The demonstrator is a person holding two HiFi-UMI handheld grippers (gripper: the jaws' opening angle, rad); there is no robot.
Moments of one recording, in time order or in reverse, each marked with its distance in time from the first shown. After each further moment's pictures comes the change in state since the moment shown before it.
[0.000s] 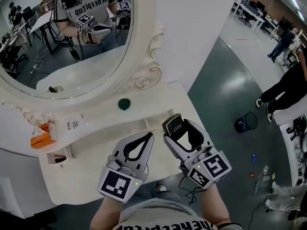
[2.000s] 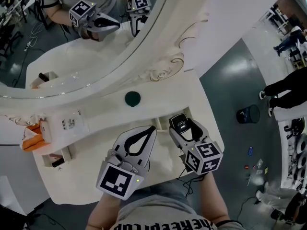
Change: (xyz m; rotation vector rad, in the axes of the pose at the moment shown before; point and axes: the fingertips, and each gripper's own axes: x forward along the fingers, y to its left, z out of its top) left arm 0.024 0.078 -0.052 -0.130 0.082 -0.010; right arm 0.078 -0.057 -0.147 0.116 0.432 -0.180
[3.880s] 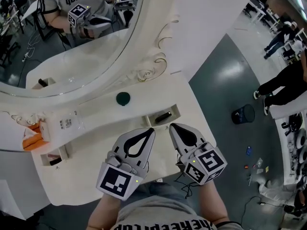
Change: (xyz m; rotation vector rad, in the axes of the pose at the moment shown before) left arm -0.005 -0.047 0.016 0.044 -0.041 -0.033; right arm -0.076 0.043 0.058 -0.052 -0.255 0.148
